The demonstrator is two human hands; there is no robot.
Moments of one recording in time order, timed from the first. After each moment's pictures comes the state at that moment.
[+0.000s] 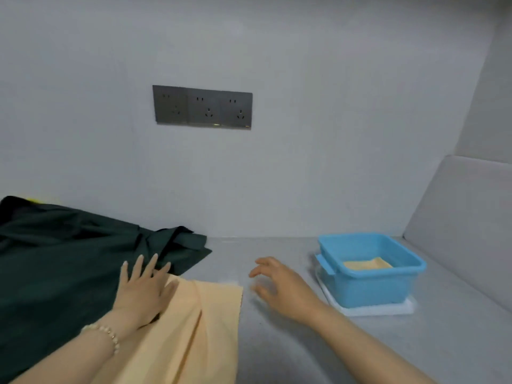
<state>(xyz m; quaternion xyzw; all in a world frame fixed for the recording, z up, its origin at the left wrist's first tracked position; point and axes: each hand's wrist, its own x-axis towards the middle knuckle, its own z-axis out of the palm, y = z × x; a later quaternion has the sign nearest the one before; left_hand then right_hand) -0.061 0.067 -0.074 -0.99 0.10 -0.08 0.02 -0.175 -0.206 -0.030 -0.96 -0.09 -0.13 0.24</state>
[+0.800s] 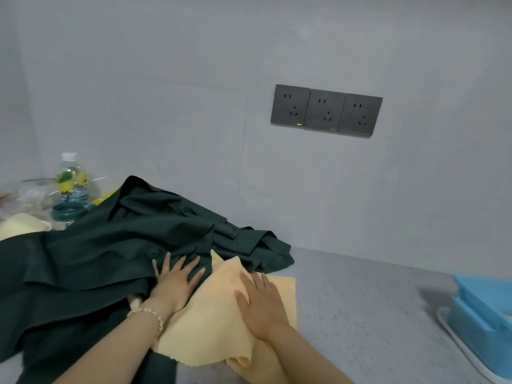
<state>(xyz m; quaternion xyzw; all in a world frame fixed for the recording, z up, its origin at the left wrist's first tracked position) 0.024 0.222 -0.104 -1.00 0.02 -0.02 -0.09 -0.034 0.019 -0.112 -0.99 -0.06 -0.01 0.15</state>
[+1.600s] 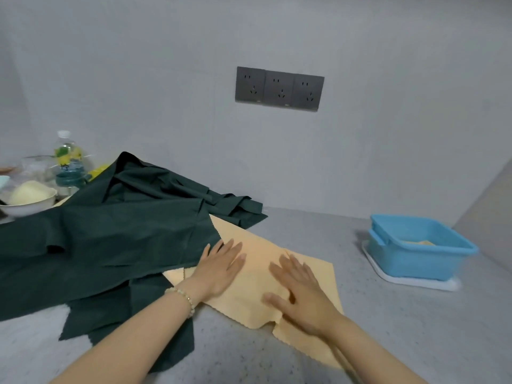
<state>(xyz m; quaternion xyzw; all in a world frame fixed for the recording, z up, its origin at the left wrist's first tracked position) -0.140 0.104 -0.093 -0.96 0.22 0.00 -0.17 -0.236 -0.108 -0.090 -0.98 -0.11 -0.04 0.19</state>
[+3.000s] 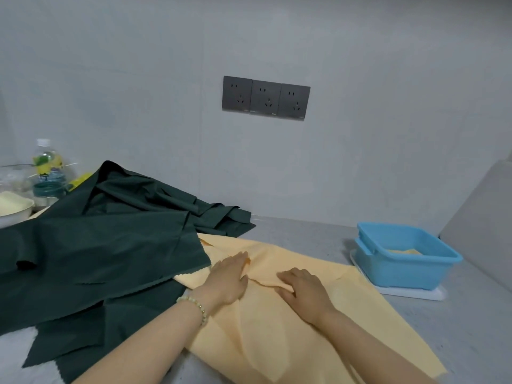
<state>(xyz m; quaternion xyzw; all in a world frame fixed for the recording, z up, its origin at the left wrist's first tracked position) -0.141 0.051 -0.076 -0.95 0.23 0.05 -0.19 -0.200 -0.149 -0.087 -0.99 -0.04 -0.07 0.07</state>
